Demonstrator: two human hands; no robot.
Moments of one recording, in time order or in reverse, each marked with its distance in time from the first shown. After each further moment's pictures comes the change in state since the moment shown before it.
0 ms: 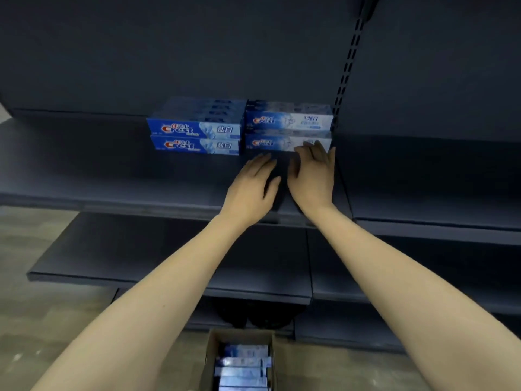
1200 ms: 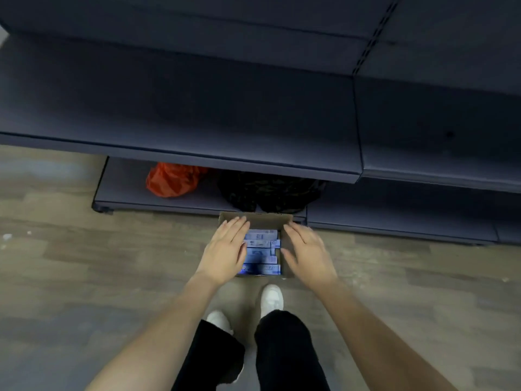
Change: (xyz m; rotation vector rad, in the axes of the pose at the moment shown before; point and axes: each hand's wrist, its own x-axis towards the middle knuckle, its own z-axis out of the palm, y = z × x) left_hand -0.391 -0.152 0.201 0.028 -0.504 -0.161; right_hand -0.423 0.040 0.172 -0.036 -0.799 0.023
